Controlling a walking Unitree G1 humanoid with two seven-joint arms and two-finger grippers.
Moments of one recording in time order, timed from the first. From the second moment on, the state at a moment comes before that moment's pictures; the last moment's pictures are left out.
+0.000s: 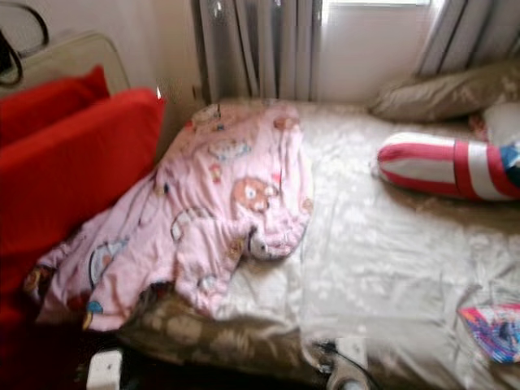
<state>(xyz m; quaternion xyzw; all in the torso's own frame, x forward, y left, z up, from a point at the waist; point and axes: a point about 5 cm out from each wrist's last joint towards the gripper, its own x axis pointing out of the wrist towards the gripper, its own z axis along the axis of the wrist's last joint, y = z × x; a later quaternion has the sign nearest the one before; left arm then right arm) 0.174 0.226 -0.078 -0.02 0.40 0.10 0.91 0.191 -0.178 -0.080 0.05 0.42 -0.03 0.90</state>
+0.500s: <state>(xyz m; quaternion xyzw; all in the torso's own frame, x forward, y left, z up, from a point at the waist) 0.174 0.224 -0.078 -0.02 0.40 0.10 0.91 0.186 -0.178 -0.082 0.05 0.43 -0.02 0.90</state>
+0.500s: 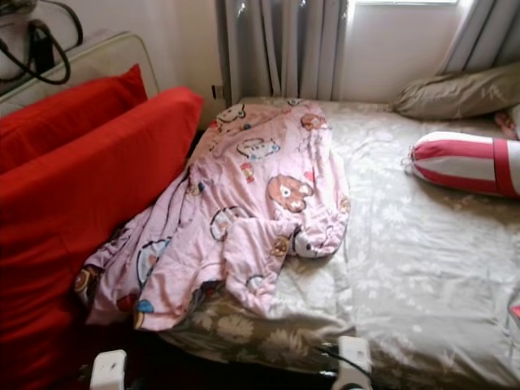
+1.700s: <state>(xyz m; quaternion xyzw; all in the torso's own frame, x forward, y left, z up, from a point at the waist) 0.182 0.217 -0.075 -0.01 0.39 0.09 0.92 0.184 -0.181 -0.083 0.04 0.43 -0.02 0.90</state>
